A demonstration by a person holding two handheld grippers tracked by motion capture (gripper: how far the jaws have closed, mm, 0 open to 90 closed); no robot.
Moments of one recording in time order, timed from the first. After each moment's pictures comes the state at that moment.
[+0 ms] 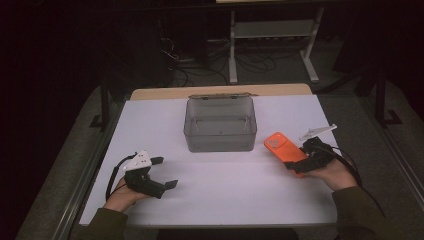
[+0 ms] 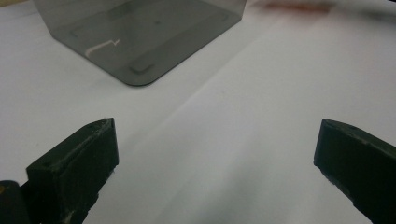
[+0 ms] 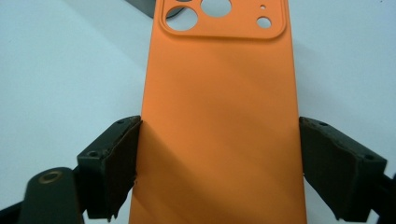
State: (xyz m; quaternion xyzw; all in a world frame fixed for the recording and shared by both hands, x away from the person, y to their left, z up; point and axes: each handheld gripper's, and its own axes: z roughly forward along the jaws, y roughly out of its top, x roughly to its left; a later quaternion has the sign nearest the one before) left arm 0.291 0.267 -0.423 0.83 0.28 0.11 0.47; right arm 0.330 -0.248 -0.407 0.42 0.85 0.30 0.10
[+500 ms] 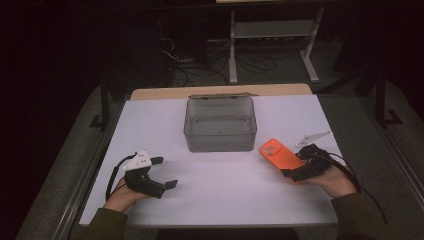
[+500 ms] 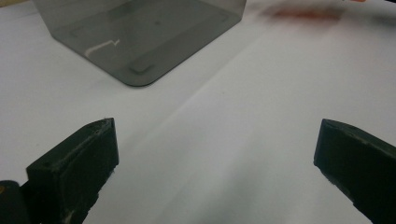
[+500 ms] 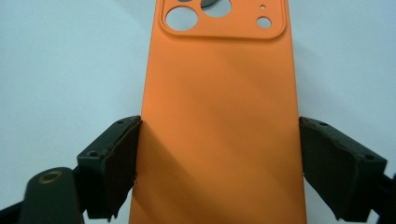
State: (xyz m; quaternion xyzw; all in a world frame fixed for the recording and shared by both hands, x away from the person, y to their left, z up) left arm 0.291 0.266 -0.423 0.83 0.28 0.11 0.47; right arm 0.313 -0.235 -0.408 0.40 0.86 0.30 0.09
